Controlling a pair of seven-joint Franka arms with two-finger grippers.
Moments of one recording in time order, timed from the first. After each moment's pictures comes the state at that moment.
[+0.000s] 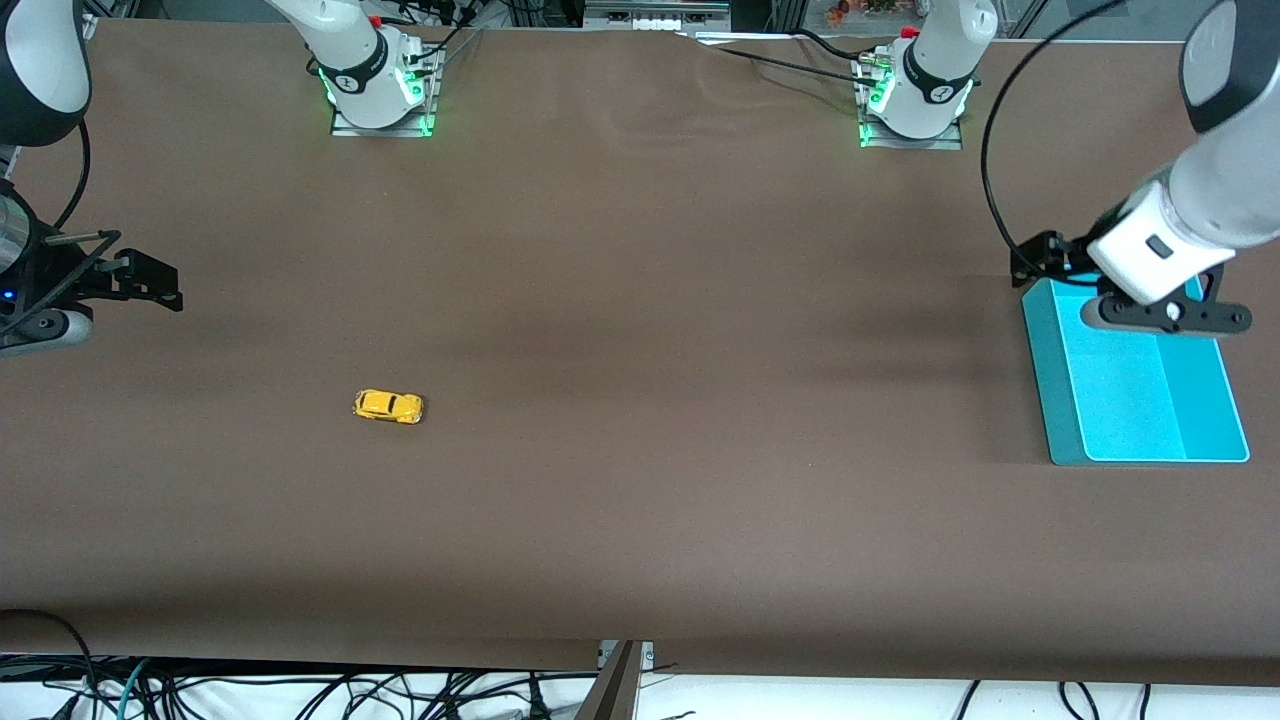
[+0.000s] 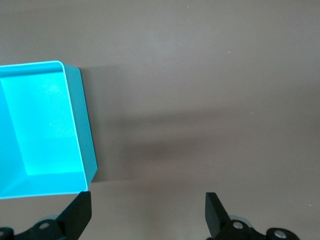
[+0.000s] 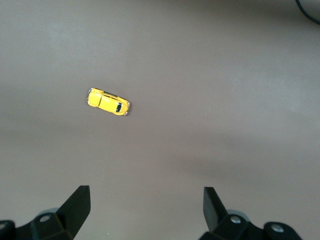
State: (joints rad) left arm -0.05 0.09 -0.07 -1.57 0.02 1.53 -0.06; right arm 0.04 0.20 -0.06 -1.46 -0.04 1.62 -0.23
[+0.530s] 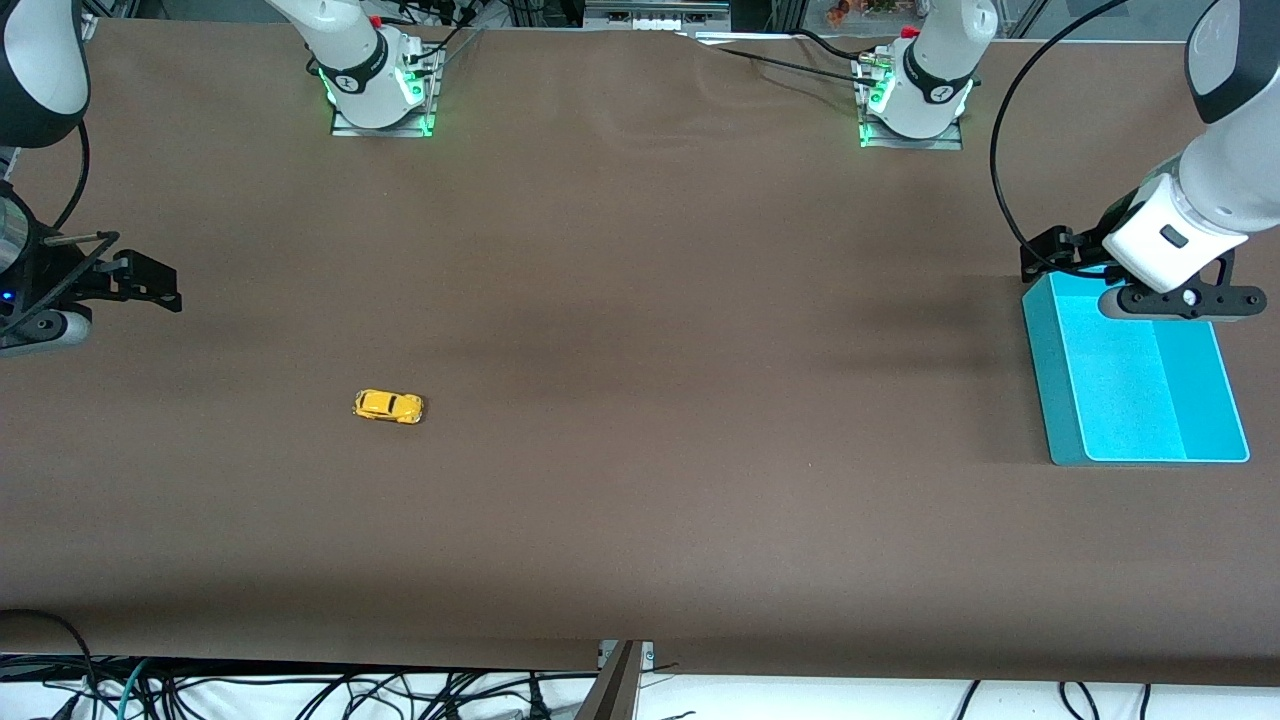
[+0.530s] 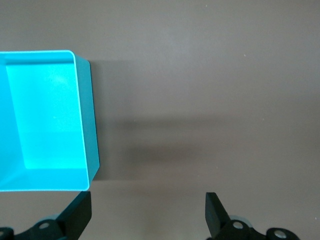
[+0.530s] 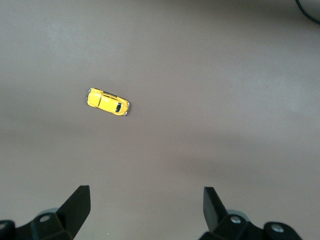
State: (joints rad) left arm 0.00 0.07 -0.07 -1.67 0.02 1.63 -0.07; right arm 0.04 0.20 -0.06 -1.46 -0.04 1.62 -0.23
